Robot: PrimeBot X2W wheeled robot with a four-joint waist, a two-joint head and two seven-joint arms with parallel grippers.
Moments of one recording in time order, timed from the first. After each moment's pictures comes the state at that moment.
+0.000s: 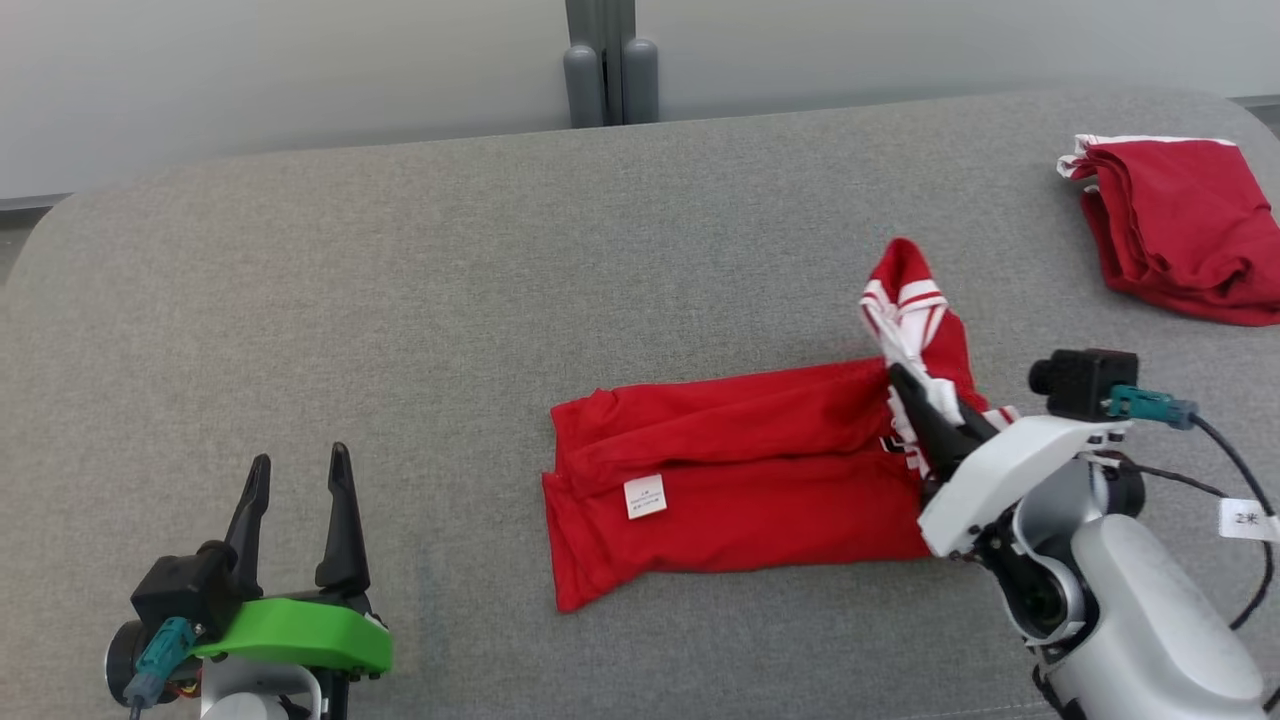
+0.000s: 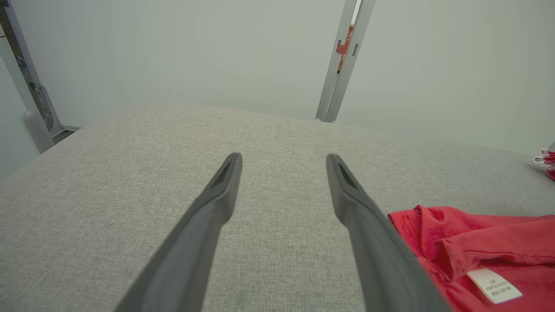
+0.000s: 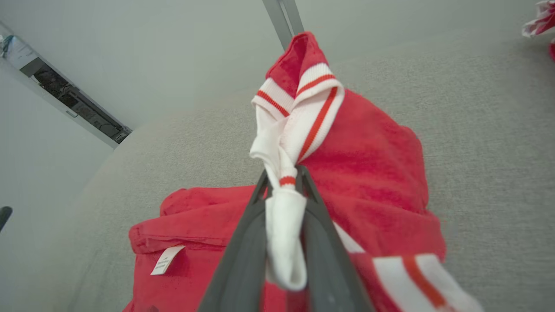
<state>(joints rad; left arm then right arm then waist) -0.09 0.05 0.02 0.28 -0.27 -0.11 -0.26 -0.31 -0.23 0.26 0.28 0.67 0.13 0.11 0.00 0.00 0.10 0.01</state>
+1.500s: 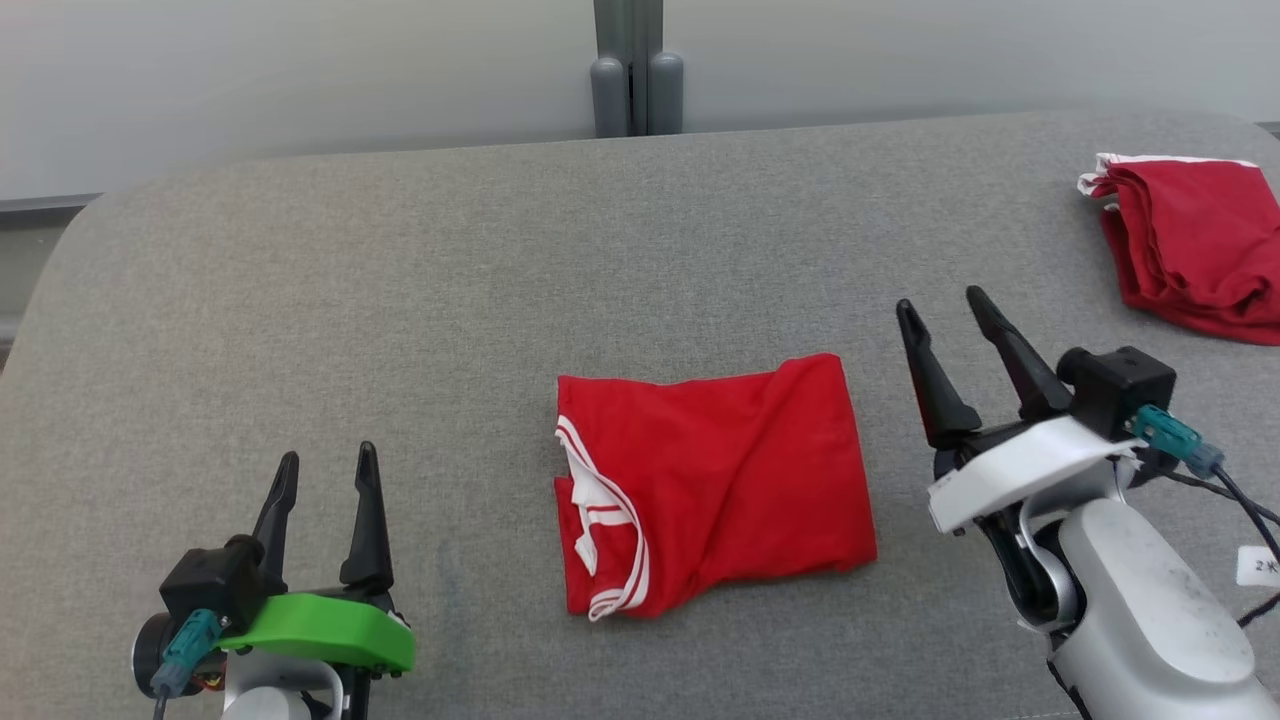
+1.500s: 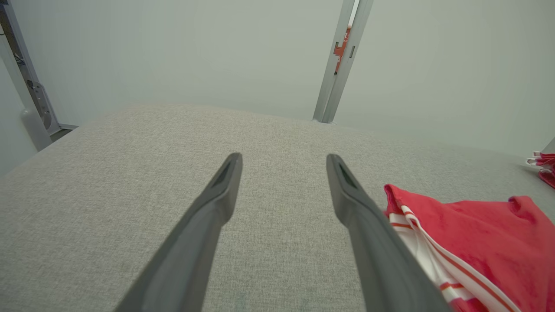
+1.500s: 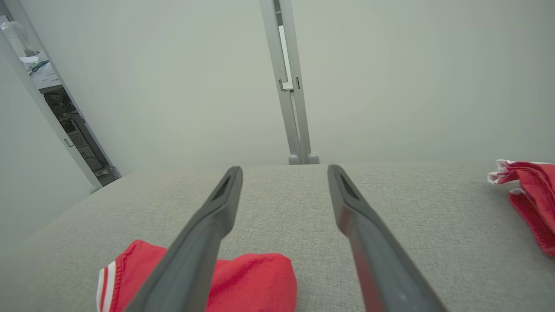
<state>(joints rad) -0.11 0.05 -0.03 0.30 -0.29 -0.10 -0.26 -0.37 -0.23 0.31 0.36 0.49 0.13 -0.26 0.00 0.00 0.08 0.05</state>
